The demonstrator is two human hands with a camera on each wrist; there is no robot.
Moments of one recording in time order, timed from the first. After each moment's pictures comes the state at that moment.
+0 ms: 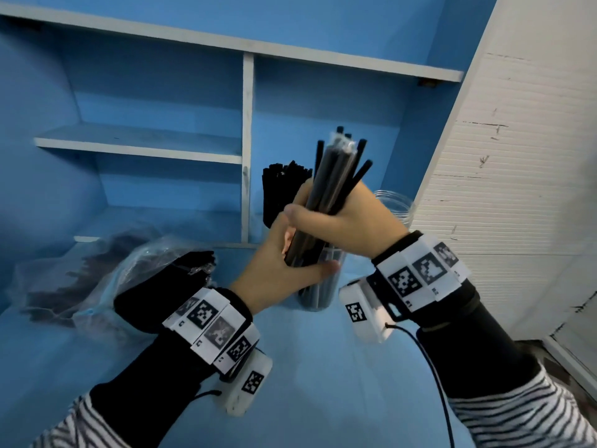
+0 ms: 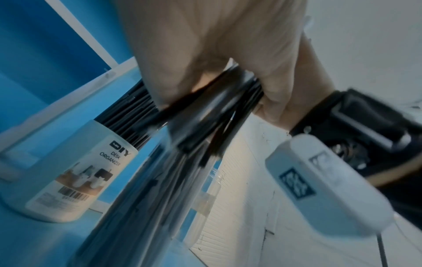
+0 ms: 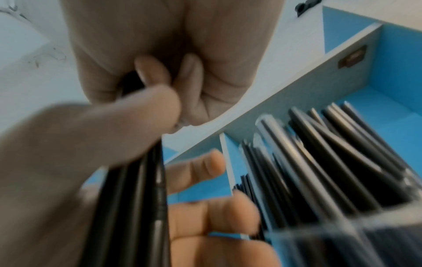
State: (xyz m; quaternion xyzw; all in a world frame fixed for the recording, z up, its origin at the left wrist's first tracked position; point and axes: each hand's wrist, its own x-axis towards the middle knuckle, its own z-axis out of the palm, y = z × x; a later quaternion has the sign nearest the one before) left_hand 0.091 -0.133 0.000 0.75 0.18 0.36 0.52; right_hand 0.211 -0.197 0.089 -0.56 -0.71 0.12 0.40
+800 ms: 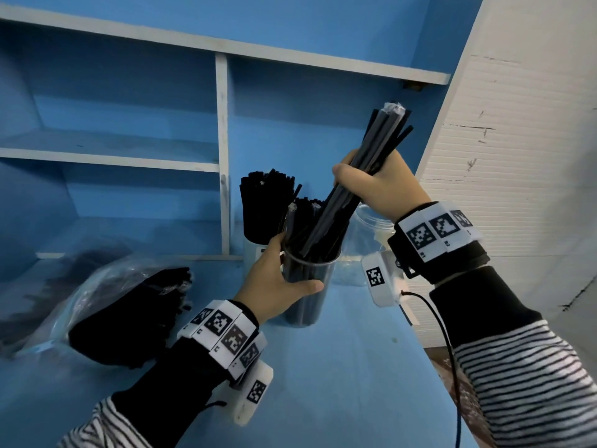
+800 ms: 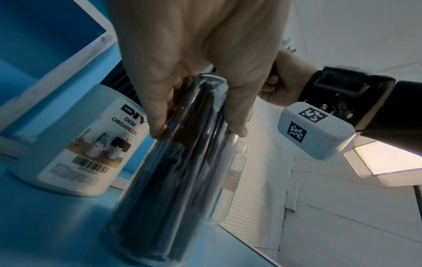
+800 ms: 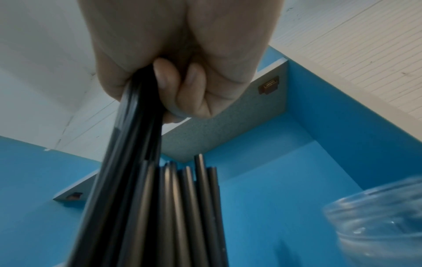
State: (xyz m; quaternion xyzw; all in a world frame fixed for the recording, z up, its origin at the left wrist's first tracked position) left_hand 0.140 -0.095 -0.045 0.74 0.31 0.33 0.50; right_hand 0.297 -0.163 0.109 -0.62 -0.61 0.07 0.48
